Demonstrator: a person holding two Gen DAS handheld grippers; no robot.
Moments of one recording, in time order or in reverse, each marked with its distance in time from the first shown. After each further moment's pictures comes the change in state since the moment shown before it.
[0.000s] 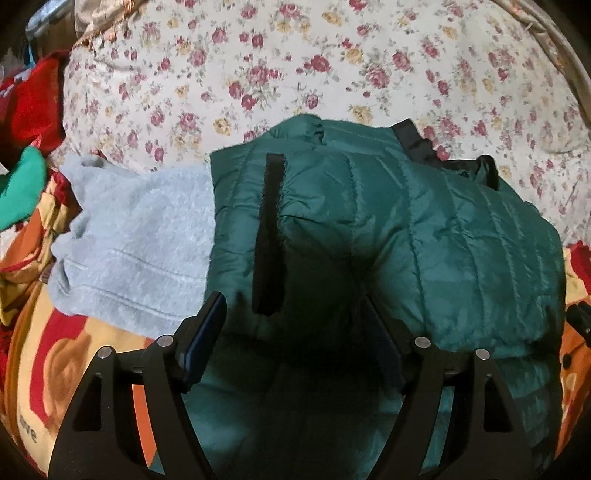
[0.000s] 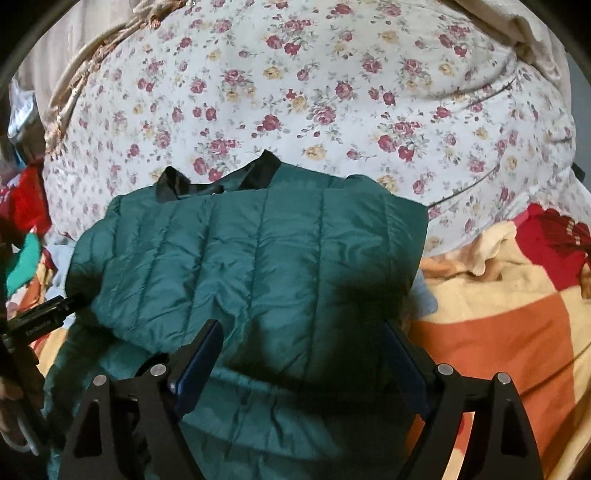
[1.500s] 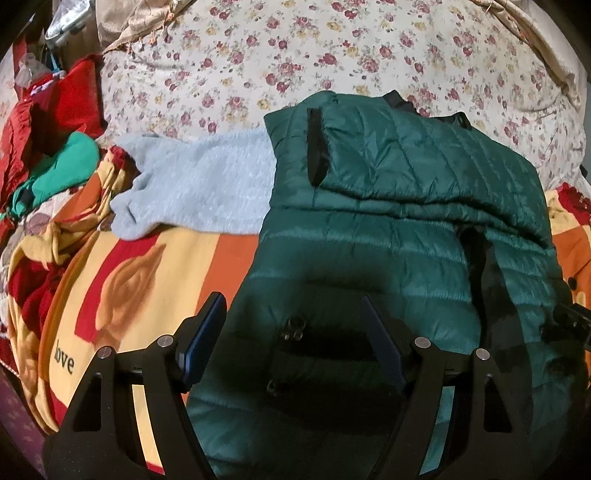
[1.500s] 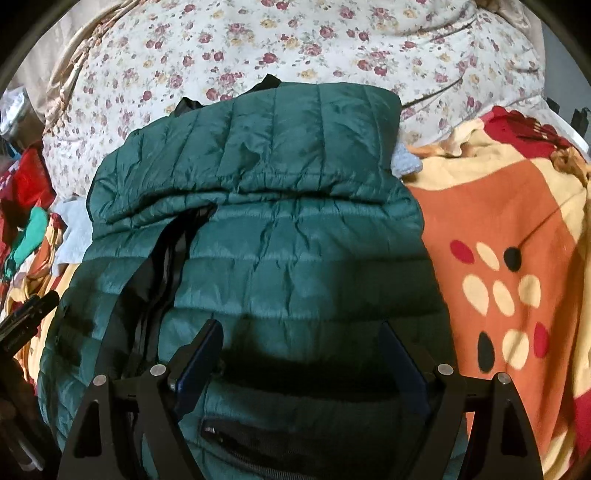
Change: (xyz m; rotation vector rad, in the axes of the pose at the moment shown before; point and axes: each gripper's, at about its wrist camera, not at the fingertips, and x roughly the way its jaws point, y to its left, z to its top) left arm -0.081 0.030 -0.102 0.052 -0.005 0.056; right arm -0.043 0.021 -0.117 0.090 0.146 -0.016
